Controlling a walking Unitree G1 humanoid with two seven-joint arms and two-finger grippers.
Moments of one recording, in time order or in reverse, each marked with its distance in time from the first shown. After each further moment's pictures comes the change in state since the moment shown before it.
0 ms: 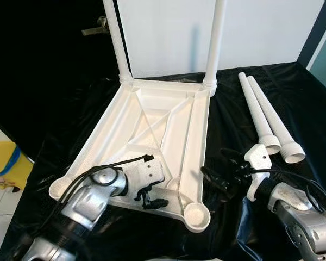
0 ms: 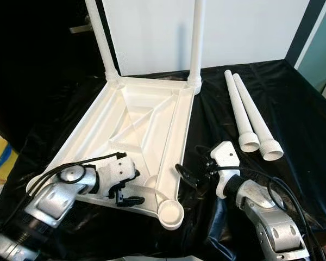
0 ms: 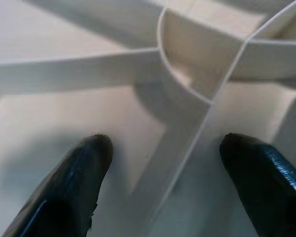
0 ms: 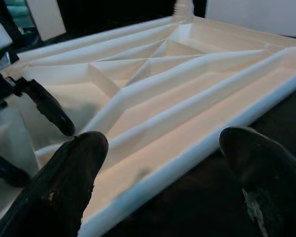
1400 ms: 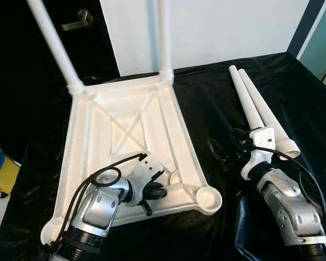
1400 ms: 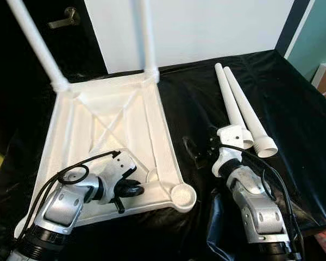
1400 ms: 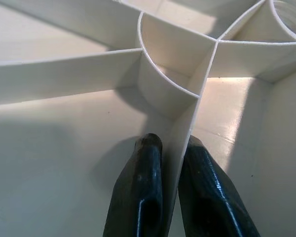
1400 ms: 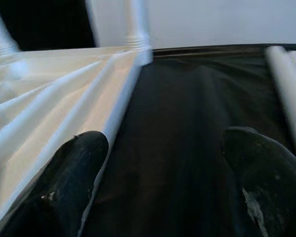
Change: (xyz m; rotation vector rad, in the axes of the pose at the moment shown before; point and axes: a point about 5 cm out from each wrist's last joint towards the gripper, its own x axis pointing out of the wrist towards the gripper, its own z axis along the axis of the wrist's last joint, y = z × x) left arm -0.007 -0.018 0.010 -0.264 -0.147 0.091; right arm 0.025 -0.033 0.012 0.085 -0.133 -0.441
